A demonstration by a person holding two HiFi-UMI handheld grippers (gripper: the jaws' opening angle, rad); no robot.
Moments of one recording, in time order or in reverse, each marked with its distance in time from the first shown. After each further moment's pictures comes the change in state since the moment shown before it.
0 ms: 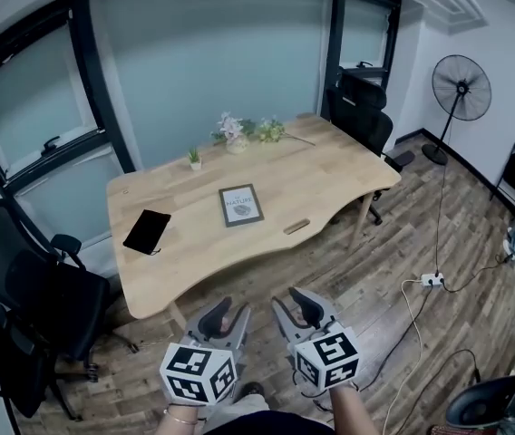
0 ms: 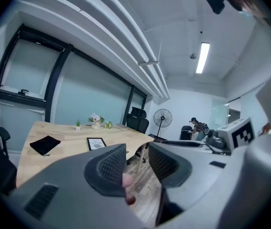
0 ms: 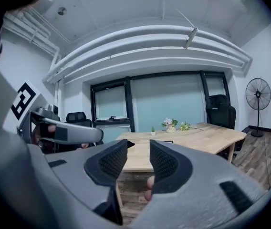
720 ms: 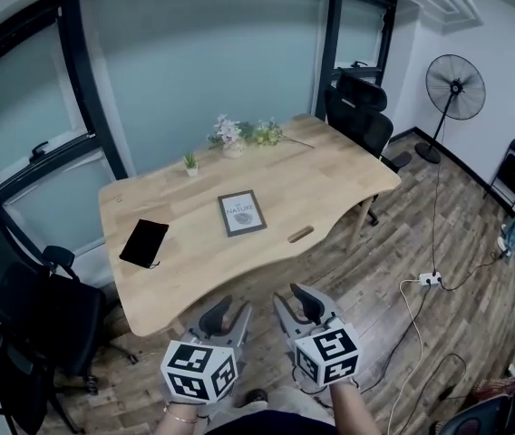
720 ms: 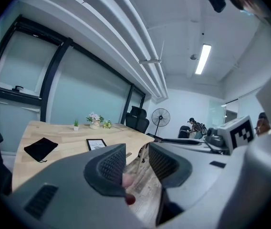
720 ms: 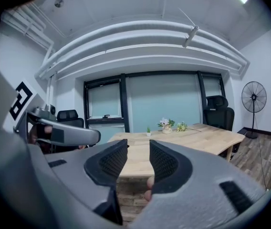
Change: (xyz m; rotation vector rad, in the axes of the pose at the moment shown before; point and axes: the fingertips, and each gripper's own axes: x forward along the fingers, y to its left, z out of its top) left arm 0.031 0.054 0.014 -0.008 0.016 -0.047; right arm 0.062 -0.008 0.010 -0.008 0.016 -0.070
